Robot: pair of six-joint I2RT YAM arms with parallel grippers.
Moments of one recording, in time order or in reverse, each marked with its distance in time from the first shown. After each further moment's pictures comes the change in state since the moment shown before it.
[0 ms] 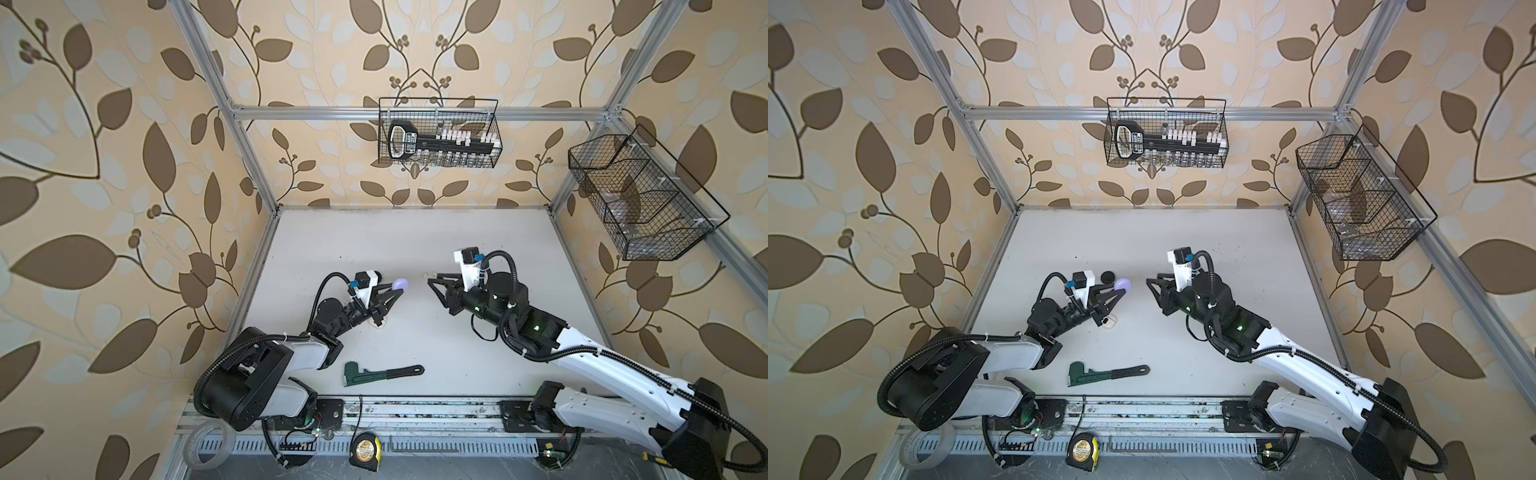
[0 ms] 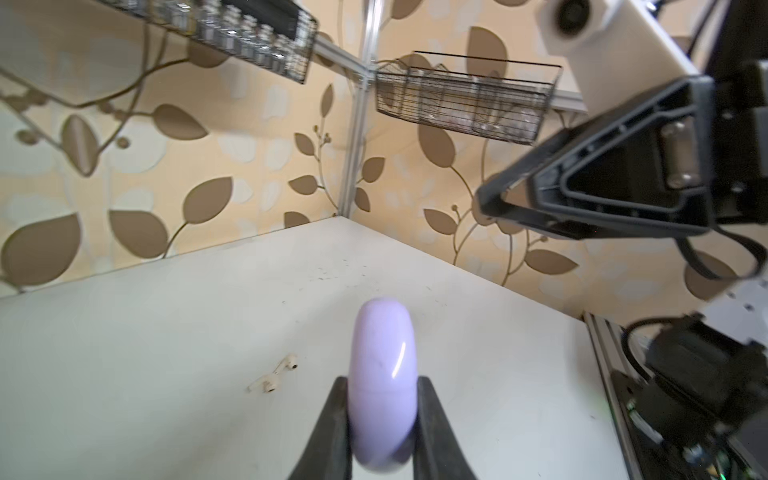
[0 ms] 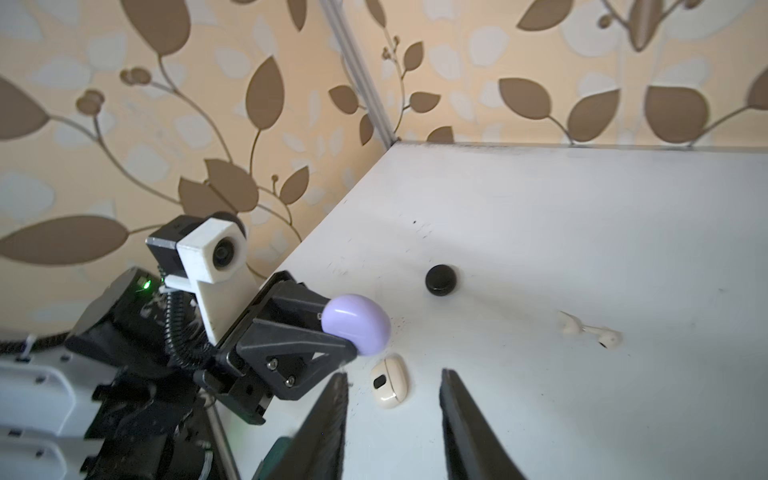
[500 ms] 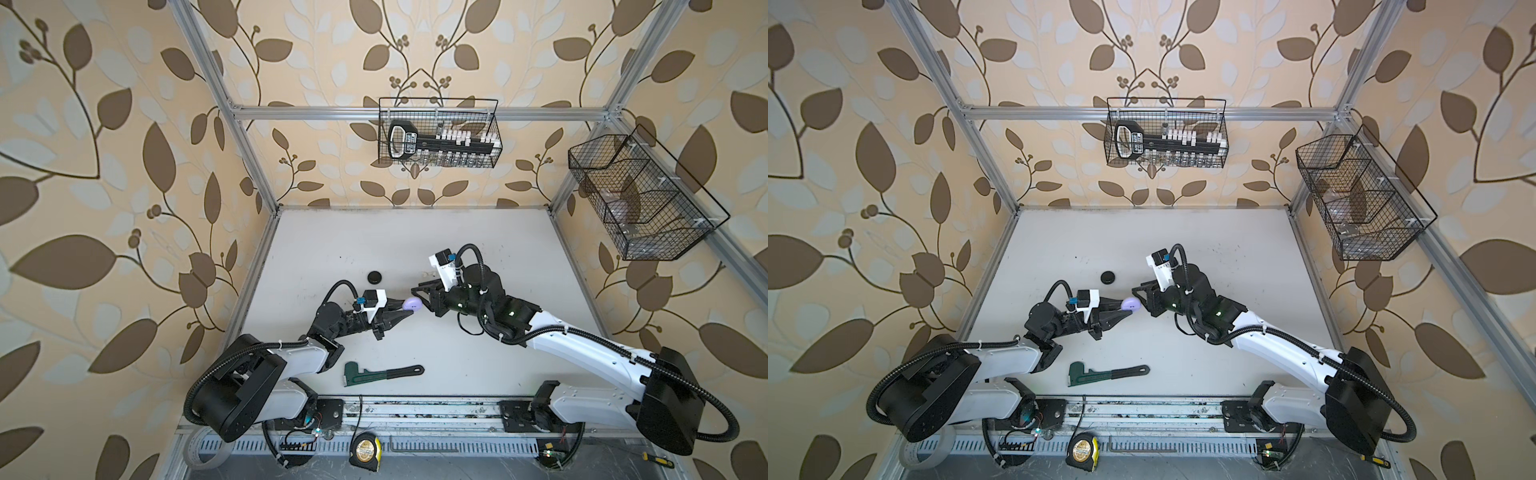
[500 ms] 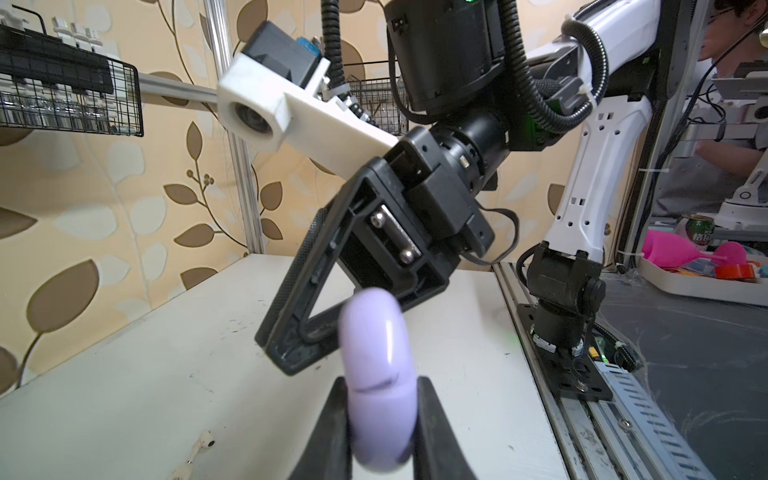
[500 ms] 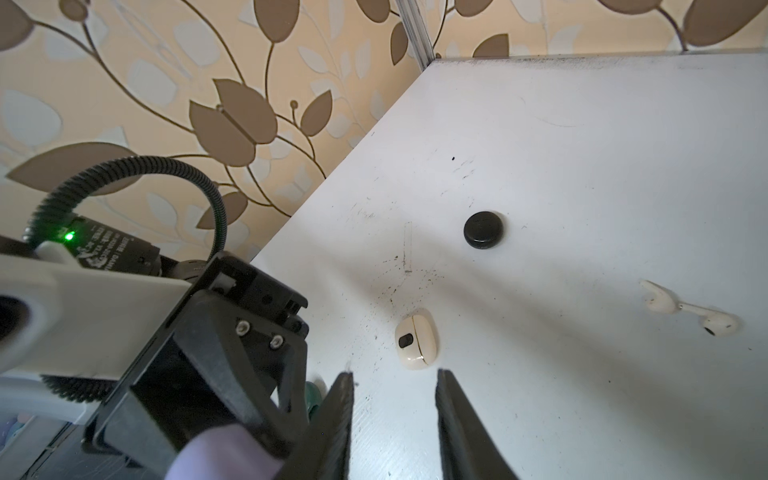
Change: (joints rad) left arm -0.080 -0.060 0.000 0.045 0.349 0.192; right arm 0.007 0.222 0.068 0.030 -0.262 -0.011
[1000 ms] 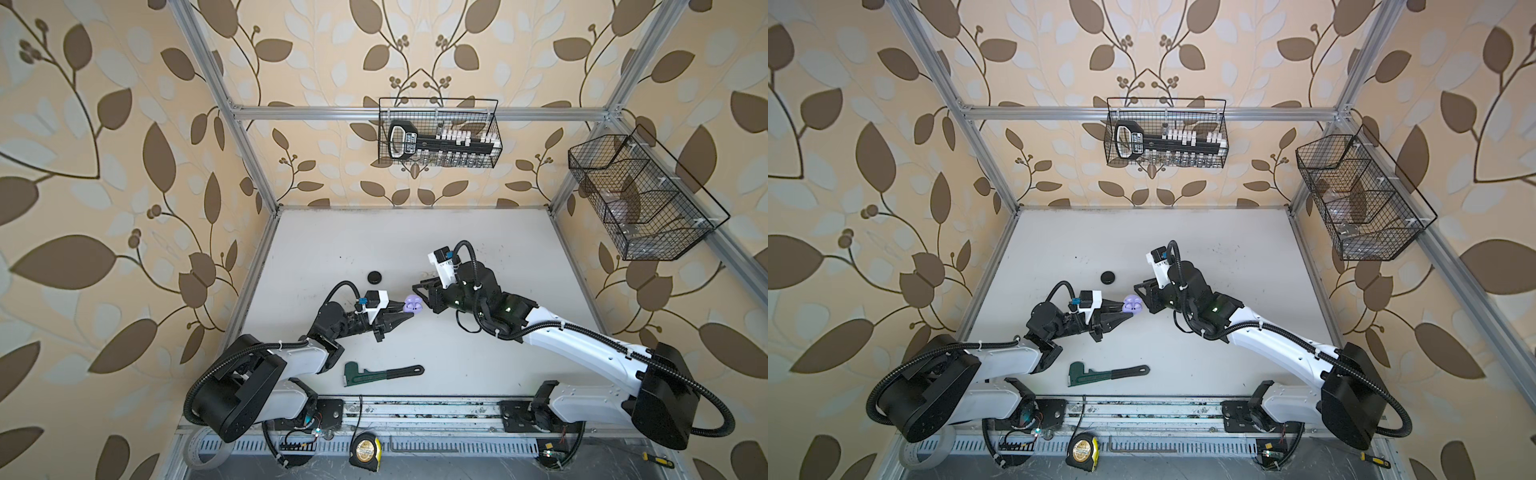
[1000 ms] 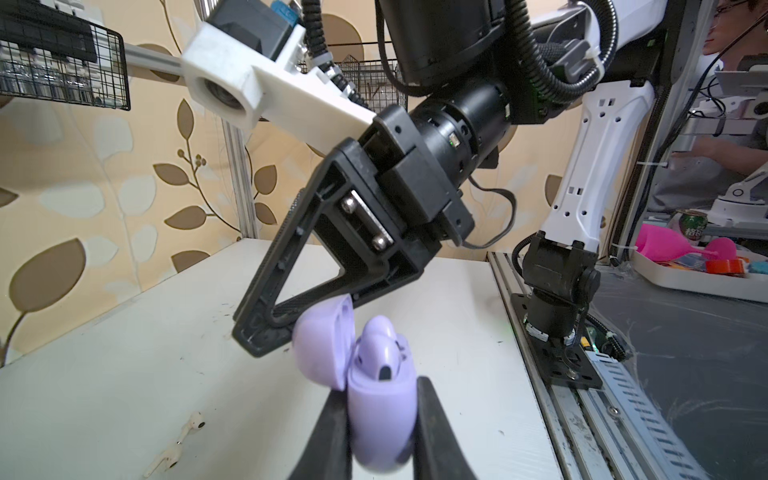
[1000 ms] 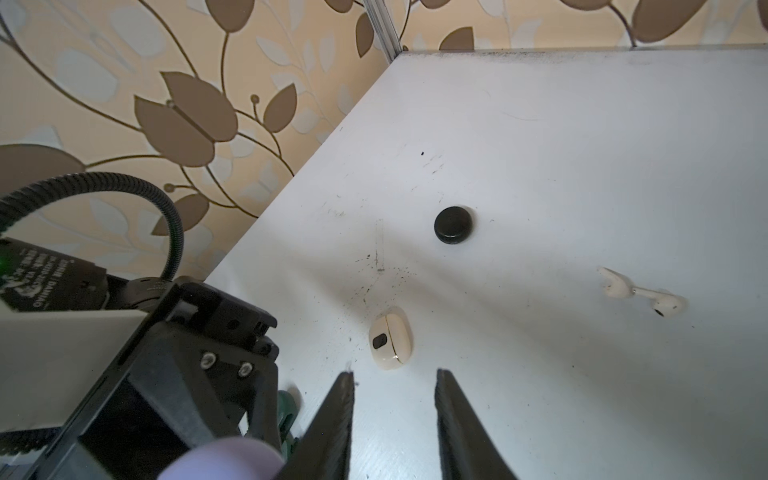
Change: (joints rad) left arm 0.000 -0.006 -0.006 -0.039 0.002 0.007; right arm 0.002 0.049 0.061 -0.079 0.076 -0.007
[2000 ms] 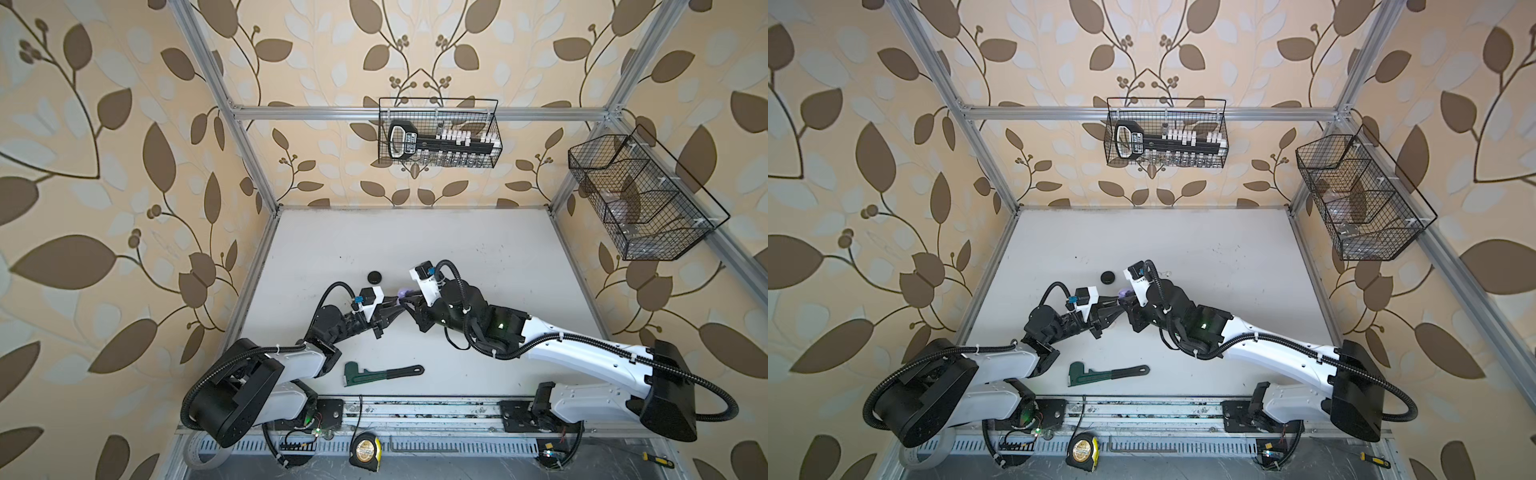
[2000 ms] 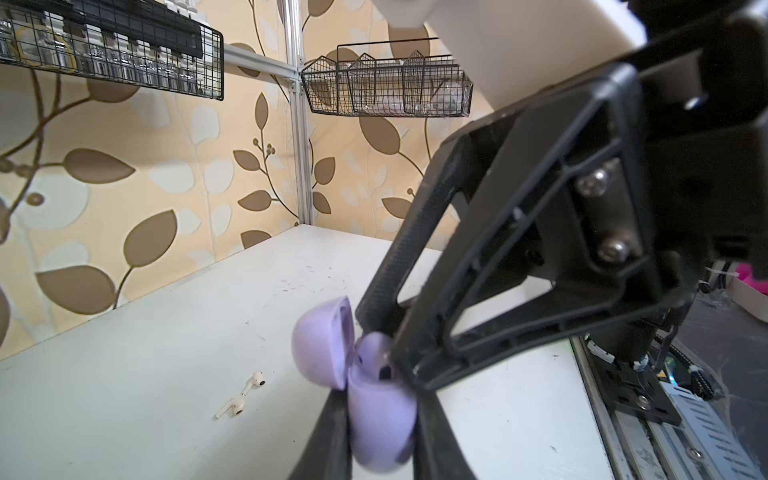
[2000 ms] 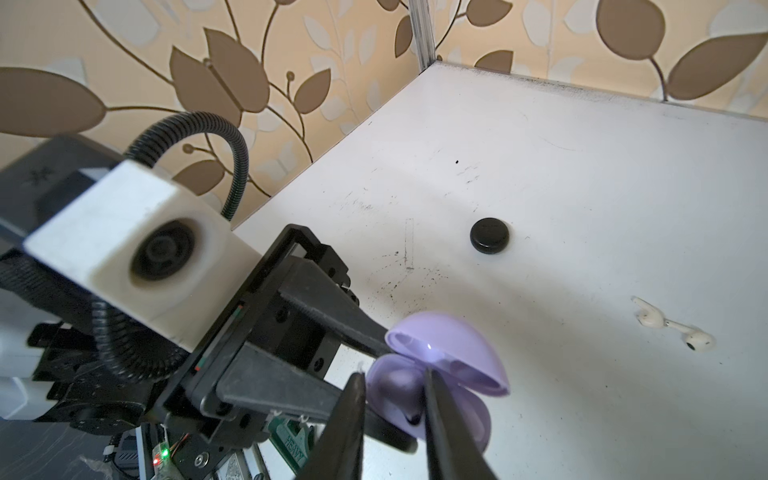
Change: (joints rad) left arm 0.006 -0.028 -0.042 -0.019 -0.174 0.007; right arm 0.232 -0.004 0.049 -0.043 0.232 -0.070
